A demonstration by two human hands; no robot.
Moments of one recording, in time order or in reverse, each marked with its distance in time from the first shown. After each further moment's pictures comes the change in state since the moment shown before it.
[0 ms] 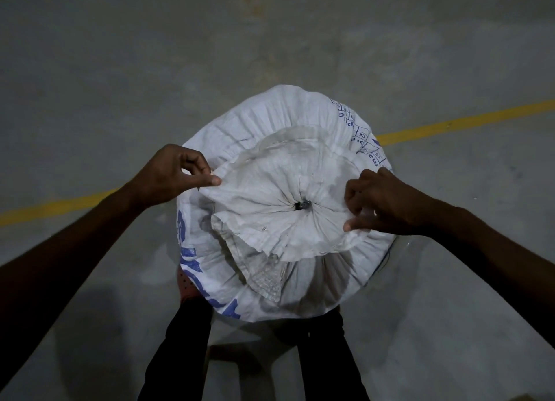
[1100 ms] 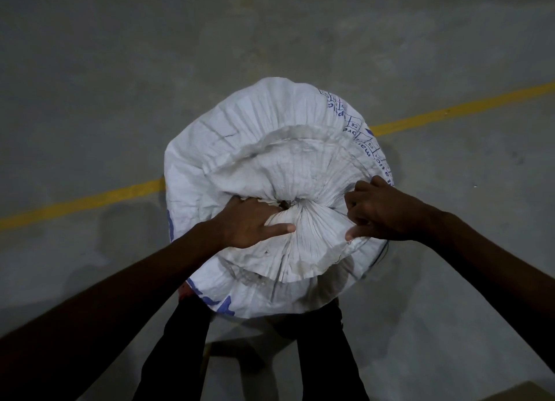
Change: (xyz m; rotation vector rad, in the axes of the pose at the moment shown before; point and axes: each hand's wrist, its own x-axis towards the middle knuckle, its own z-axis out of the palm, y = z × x) left_hand 0.000 0.036 0.153 0.566 -0.474 0.050; right_hand -0.026 0.031 0.046 -0.233 0.001 -0.112
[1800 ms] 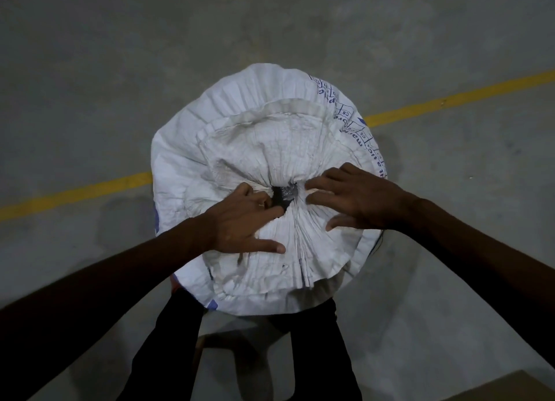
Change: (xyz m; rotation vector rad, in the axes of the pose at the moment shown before) left_hand -0.001 0.006 0.013 0.371 0.137 0.355; right_hand 0.016 -0.016 -0.008 -0.084 0.081 -0.115
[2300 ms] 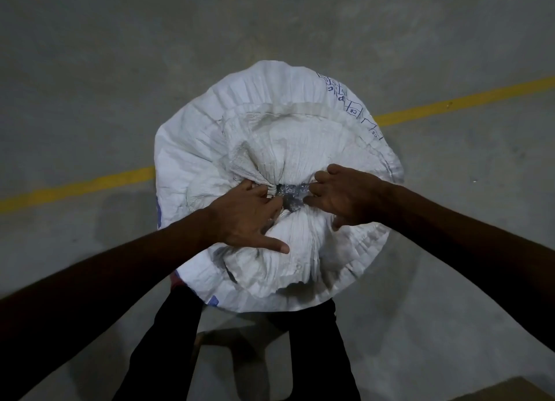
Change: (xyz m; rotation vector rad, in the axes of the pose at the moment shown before) left_hand 0.008 0.000 0.004 0.077 -0.002 -0.083; right_hand 0.039 -0.005 -0.004 -0.278 -0.524 -0.047
